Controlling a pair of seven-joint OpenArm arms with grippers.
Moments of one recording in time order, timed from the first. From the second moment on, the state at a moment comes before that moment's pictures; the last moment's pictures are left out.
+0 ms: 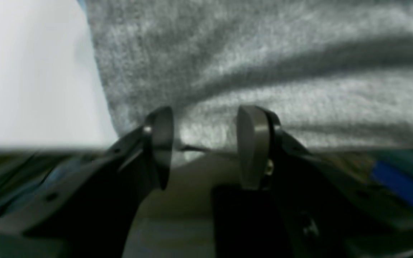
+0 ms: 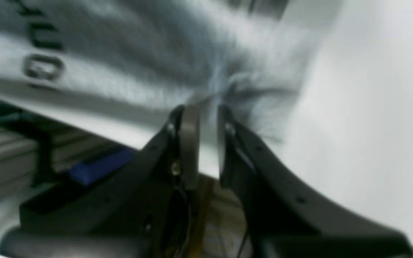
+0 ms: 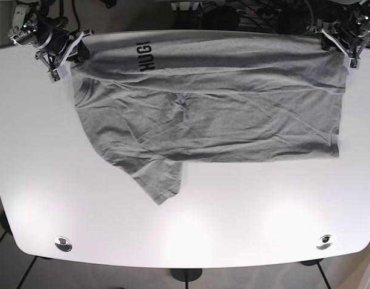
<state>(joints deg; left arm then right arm) 31.7 -14.0 -47.4 96.7 -21.7 -39.9 53.5 -32.3 18.1 28.6 110.2 39.3 34.3 -59.8</state>
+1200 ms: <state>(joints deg) -14.5 -20.6 -37.0 74.4 -7.0 -29.5 51.3 22.0 8.3 14.6 58.4 9.4 34.1 -44.1</state>
